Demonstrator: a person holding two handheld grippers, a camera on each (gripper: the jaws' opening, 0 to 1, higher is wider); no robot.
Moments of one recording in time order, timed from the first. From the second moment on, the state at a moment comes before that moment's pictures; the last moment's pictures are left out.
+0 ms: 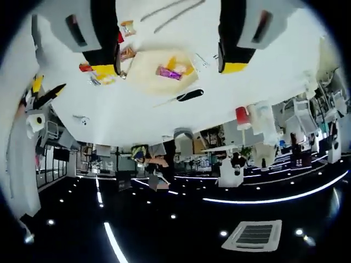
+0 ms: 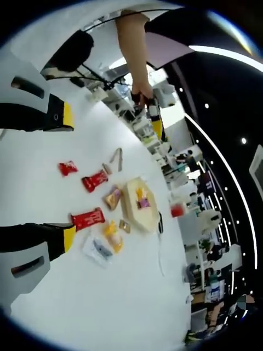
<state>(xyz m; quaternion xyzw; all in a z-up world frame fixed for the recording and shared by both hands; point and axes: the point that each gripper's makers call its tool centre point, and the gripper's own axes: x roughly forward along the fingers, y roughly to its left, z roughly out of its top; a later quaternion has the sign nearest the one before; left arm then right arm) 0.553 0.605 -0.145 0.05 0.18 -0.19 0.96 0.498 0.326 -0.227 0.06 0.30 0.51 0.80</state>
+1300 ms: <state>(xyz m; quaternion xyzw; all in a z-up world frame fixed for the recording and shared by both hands) 0.523 0.654 -0.292 0.08 0.33 -0.26 0.90 0.510 0.321 -0.242 0.02 0.33 0.46 0.83</state>
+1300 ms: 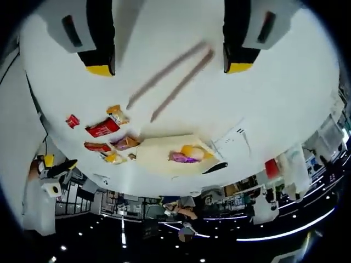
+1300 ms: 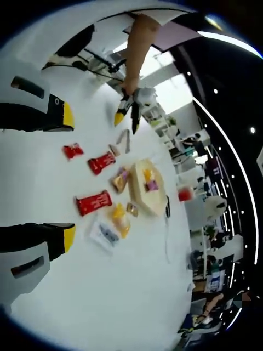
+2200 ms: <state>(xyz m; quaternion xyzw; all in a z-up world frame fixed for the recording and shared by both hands) 0.493 0.610 -0.284 -0.03 0.30 -0.20 0.93 0.499 0.344 -0.242 0.02 0.33 0.50 0.80</state>
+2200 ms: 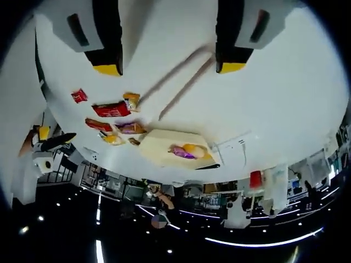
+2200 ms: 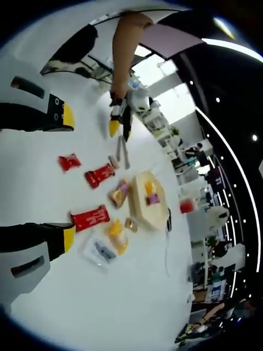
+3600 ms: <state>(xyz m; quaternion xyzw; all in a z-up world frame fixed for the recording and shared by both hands) 0.534 0.555 -0.289 0.04 0.20 -0.12 0.97 0.476 0.339 -0.247 -0.01 0.34 0.52 0.78</state>
